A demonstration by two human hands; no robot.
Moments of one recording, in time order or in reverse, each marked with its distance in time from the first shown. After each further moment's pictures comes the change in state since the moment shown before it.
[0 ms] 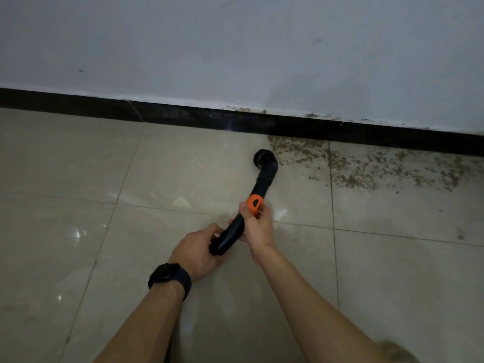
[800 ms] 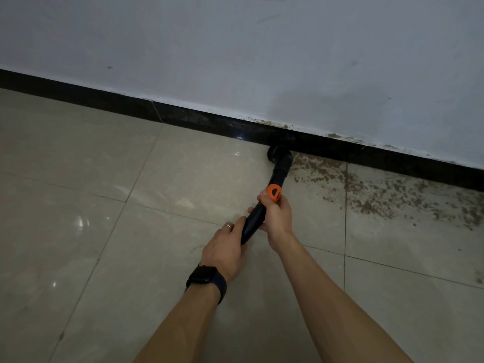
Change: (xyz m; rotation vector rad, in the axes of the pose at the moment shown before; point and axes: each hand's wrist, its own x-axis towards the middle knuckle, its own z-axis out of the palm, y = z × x) left_hand 0.030 0.039 0.021 0.031 0.222 -0.038; right_hand 0.042 -0.050 -0.003 0.059 -0.083 -0.069
